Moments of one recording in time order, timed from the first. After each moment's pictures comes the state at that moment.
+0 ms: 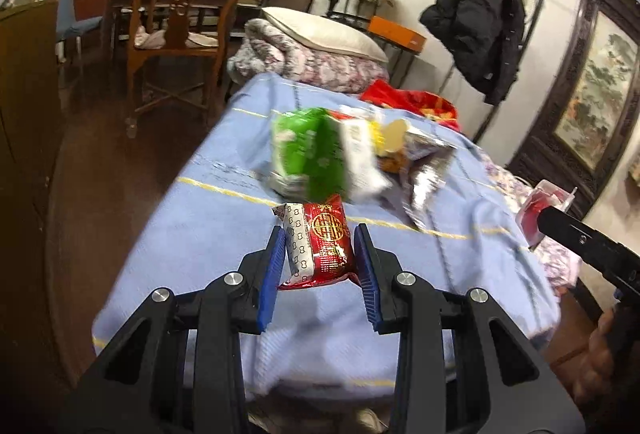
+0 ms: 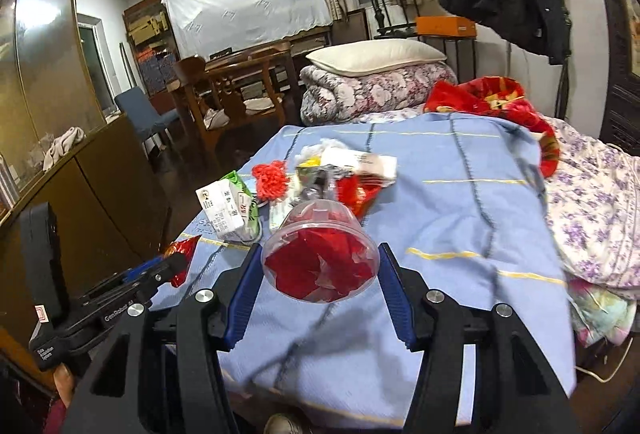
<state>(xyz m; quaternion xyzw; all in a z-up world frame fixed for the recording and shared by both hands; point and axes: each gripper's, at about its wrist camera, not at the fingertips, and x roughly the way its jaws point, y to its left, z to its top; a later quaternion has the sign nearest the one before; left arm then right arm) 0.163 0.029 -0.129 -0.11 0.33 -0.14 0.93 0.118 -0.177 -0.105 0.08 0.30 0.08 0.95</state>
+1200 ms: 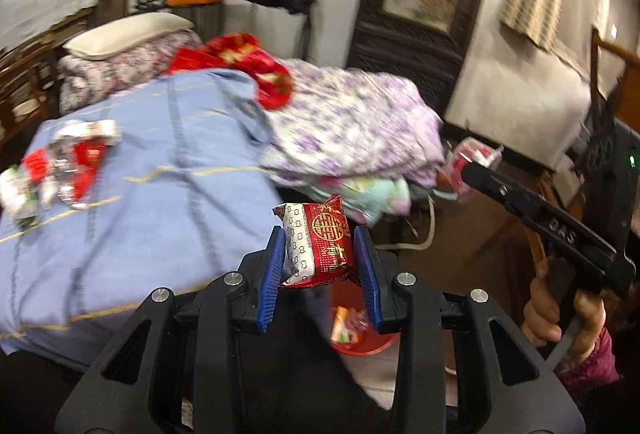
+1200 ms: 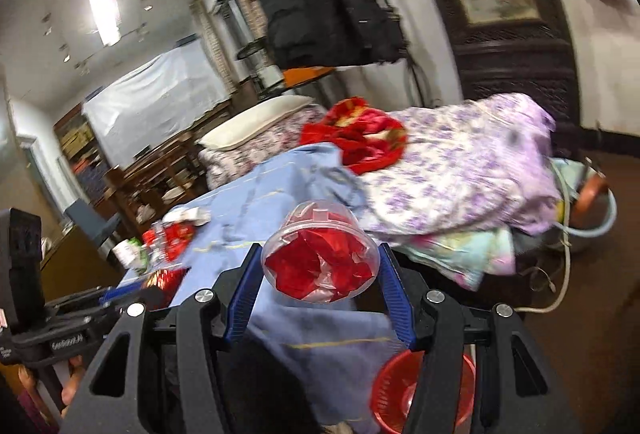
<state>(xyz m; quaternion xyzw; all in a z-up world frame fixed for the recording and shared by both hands) 0.027 -0.286 -0.090 0.08 0.36 -0.38 0.85 -0.101 -0.460 -0.131 0.22 0.20 -0.08 0.95</state>
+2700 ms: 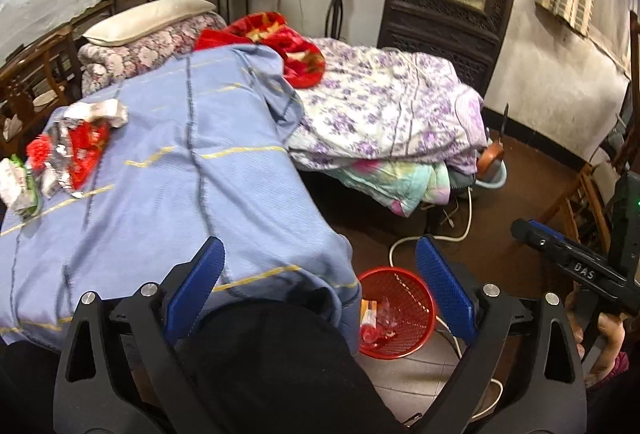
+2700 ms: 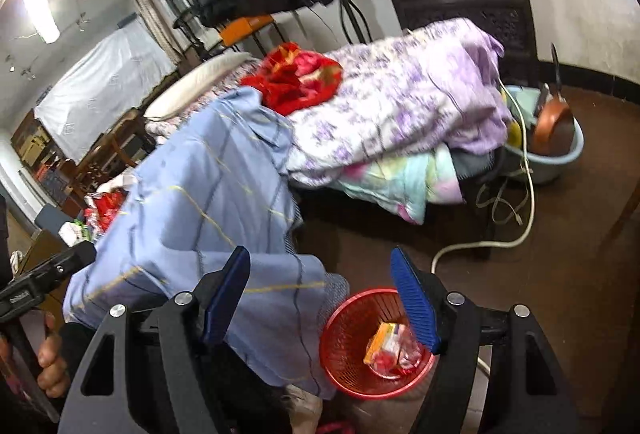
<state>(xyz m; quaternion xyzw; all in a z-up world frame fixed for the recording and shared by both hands) 0.054 -0.291 -0.112 0.09 0.37 -0.31 0.87 -0.104 -0.513 -0.213 0.27 0.29 -0.12 0.91</state>
